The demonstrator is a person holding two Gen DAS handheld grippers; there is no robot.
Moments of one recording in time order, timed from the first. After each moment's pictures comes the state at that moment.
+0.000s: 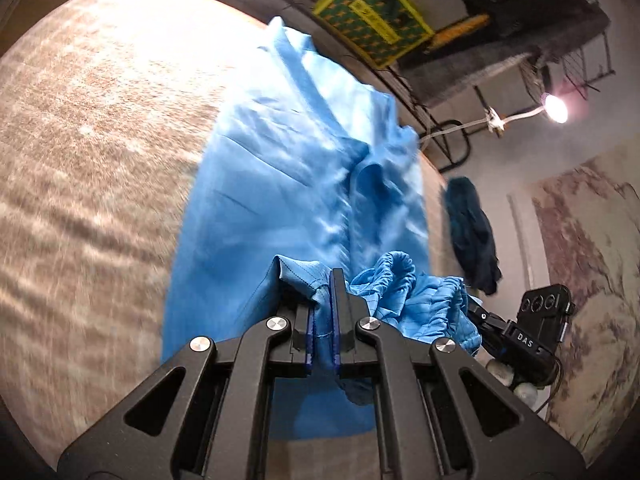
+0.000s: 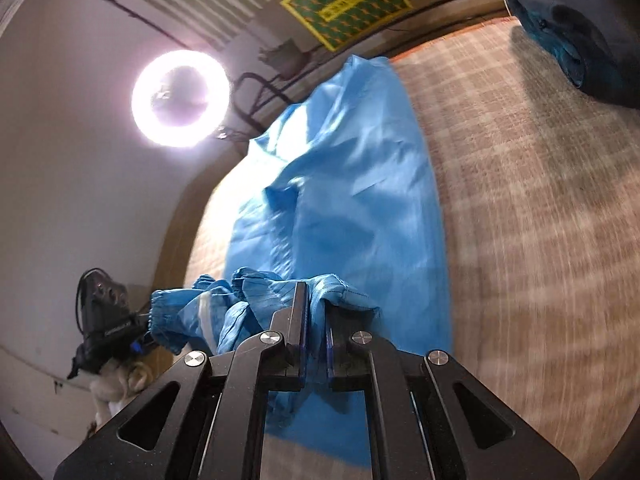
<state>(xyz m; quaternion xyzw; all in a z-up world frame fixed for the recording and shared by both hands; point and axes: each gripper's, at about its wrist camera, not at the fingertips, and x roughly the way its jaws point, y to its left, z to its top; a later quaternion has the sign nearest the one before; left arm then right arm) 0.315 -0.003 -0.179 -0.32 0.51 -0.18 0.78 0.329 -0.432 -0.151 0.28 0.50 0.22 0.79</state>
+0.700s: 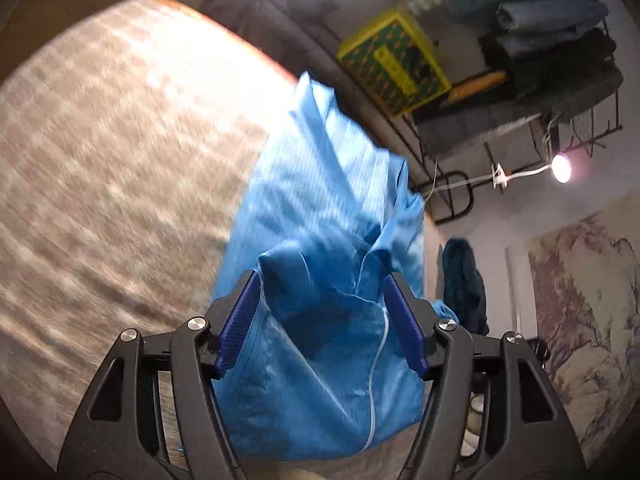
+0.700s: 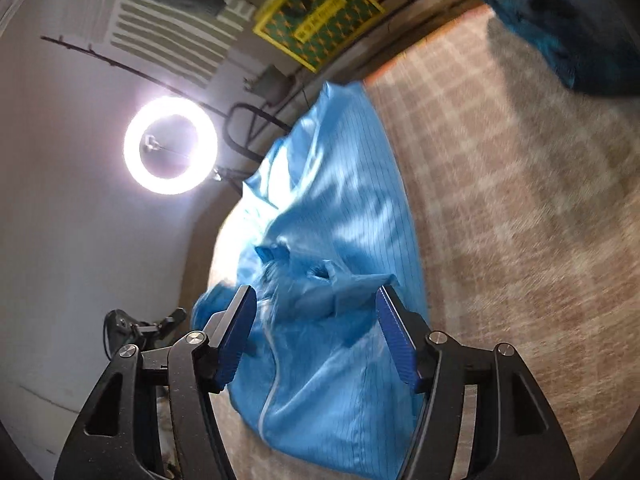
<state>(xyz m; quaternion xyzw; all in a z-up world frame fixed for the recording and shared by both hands) 0.336 0.043 -0.156 -0.38 0.46 -0.14 0.79 0.350 -0.475 -0.146 0.36 0.47 0.21 0.78</state>
